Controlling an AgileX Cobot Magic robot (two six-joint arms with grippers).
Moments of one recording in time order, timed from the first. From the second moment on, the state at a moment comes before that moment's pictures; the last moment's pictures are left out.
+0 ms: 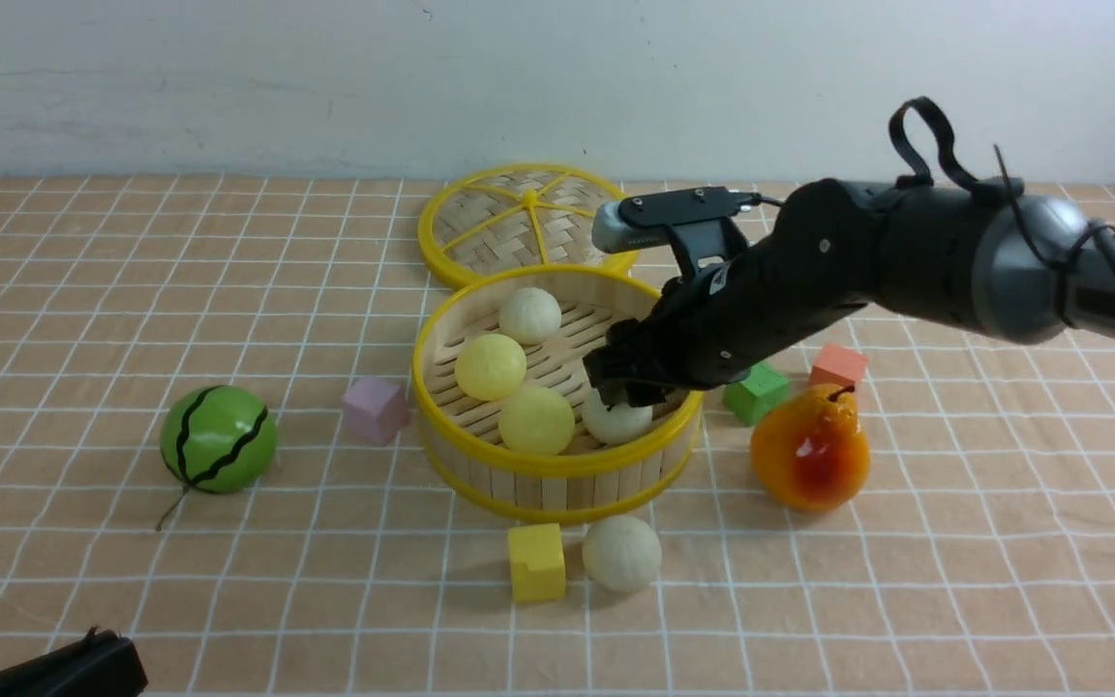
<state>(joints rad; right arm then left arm) 0.46 1.96 -1.52 0.34 0.57 -0.18 -0.38 0.21 -0.24 -0.70 0.28 0.42</state>
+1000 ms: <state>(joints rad) 0.62 1.93 -1.37 0.14 0.63 0.12 -0.38 0.21 -0.24 -0.70 0.28 0.42</state>
